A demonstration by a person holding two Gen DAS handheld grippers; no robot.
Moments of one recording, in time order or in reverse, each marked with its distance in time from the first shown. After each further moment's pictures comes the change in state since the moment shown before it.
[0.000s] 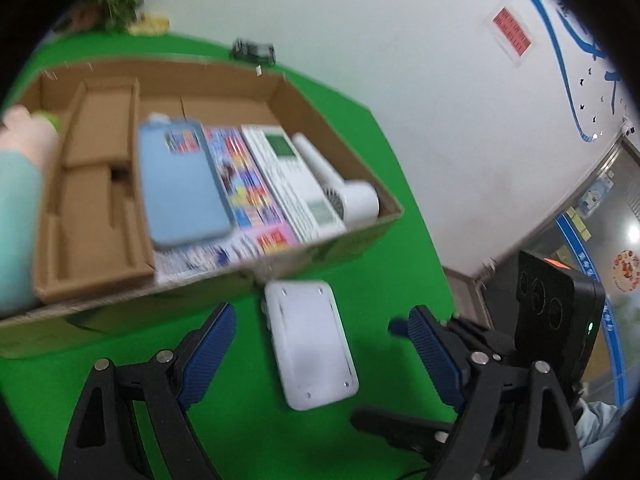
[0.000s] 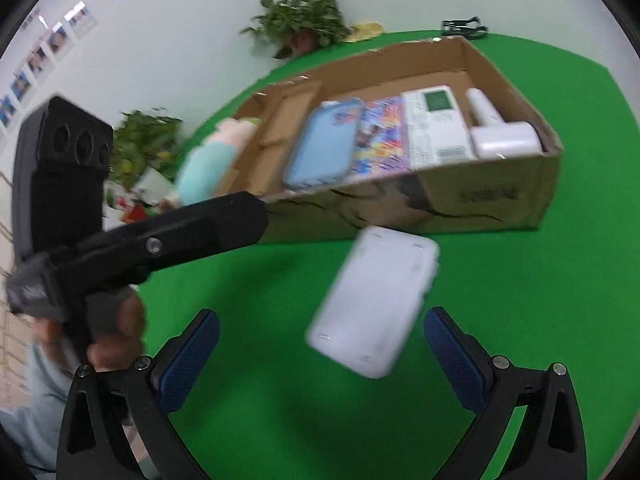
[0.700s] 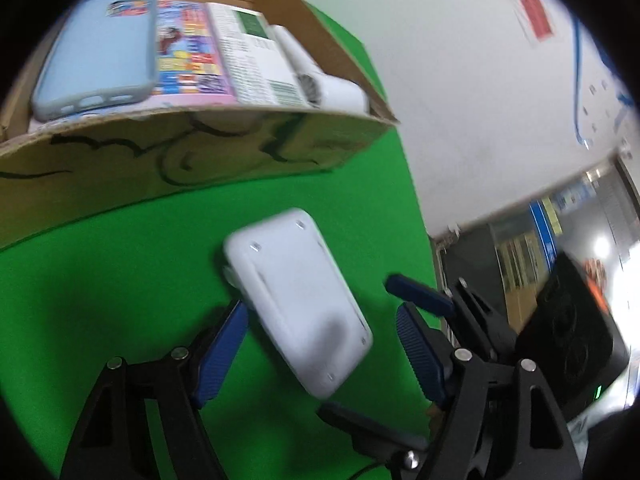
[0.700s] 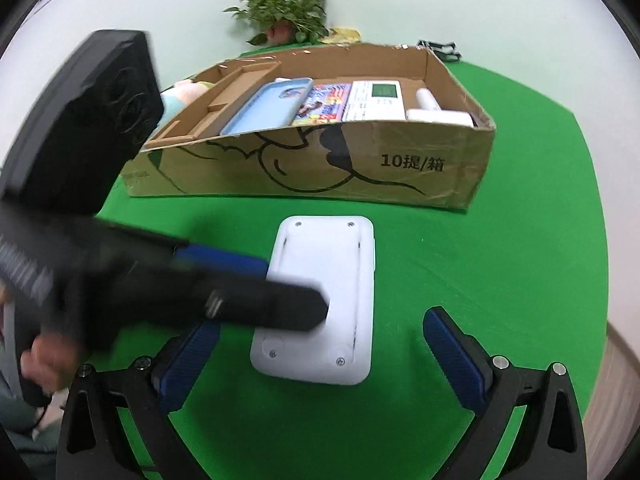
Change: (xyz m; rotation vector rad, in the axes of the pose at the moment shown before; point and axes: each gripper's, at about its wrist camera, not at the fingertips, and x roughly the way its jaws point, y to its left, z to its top) left arm 0.069 -0.009 -0.033 -0.150 0.199 -0.135; right arm -0.017 -0.011 -0.047 -0.155 -0.018 -0.216
